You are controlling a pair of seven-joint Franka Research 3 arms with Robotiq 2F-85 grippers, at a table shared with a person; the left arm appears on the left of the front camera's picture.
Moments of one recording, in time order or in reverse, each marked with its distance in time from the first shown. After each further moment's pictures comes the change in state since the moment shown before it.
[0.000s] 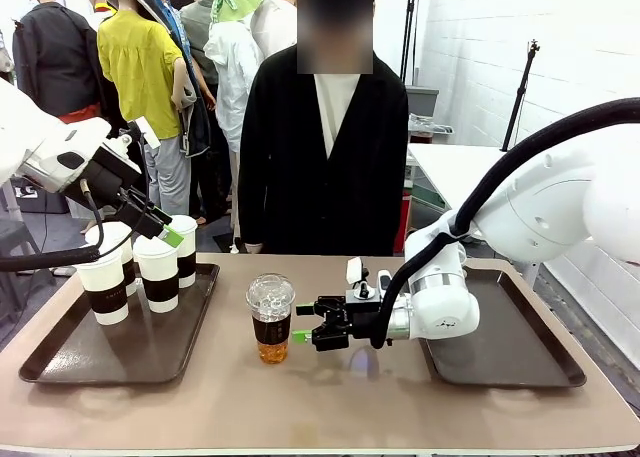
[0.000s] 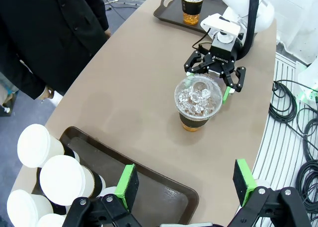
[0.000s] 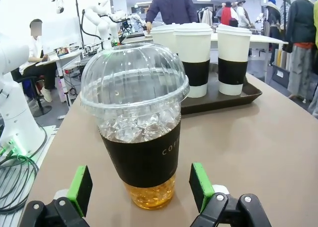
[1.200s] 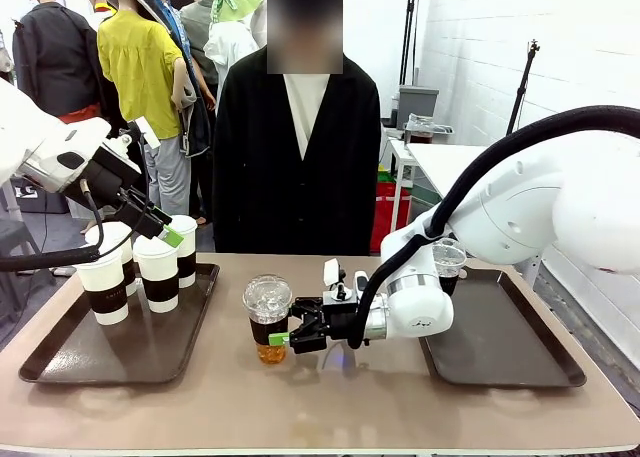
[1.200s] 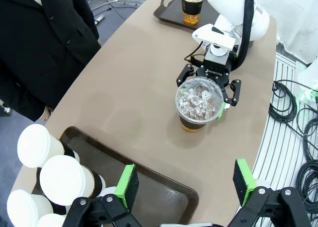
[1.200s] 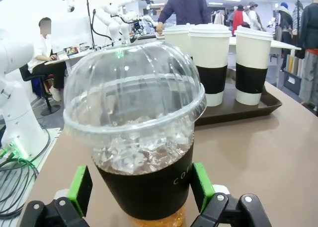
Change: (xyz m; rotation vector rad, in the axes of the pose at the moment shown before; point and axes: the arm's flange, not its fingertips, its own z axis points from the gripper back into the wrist) left arm 0.000 0.000 0.000 0.000 0.000 0.000; right arm 0.000 -0.006 -0.043 0.061 -0.011 0.015
